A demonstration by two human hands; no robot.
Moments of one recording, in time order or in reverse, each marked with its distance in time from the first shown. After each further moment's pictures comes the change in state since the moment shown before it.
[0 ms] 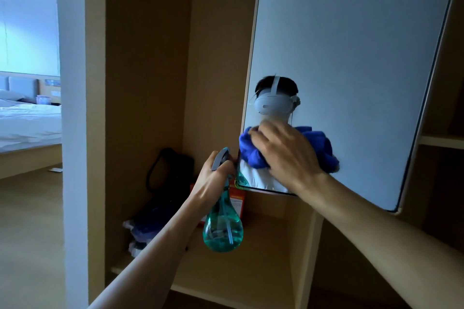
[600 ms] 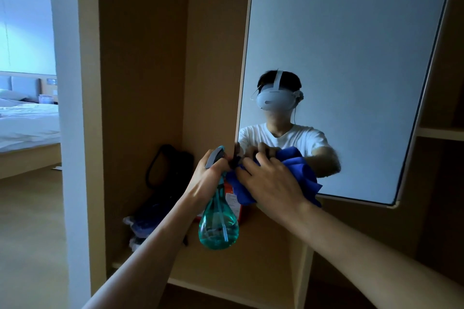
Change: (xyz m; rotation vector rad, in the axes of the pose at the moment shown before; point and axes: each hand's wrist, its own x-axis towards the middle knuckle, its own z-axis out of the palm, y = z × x) left_hand 0.010 -0.016 -0.002 0.029 0.037 -0.004; right_hand -0.036 -0.036 0.027 0.067 -0.127 -0.082
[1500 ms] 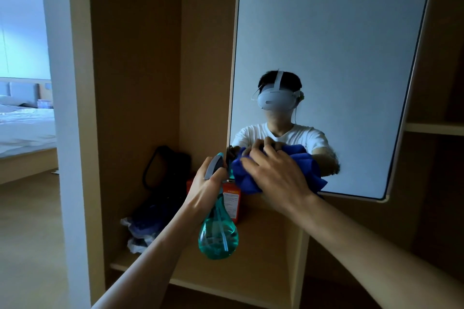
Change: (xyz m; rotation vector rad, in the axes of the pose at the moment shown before) left_hand -0.028 -0.009 0.017 0.099 0.022 0.004; right_hand -0.013 0.024 -0.003 0.031 0.094 0.089
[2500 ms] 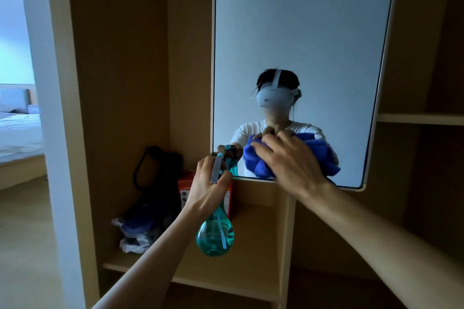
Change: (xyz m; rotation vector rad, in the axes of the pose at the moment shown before) left_hand -0.007 -0.013 0.029 0.422 0.026 0.213; right_hand -0.027 0.057 -0.001 -0.042 0.116 0.011
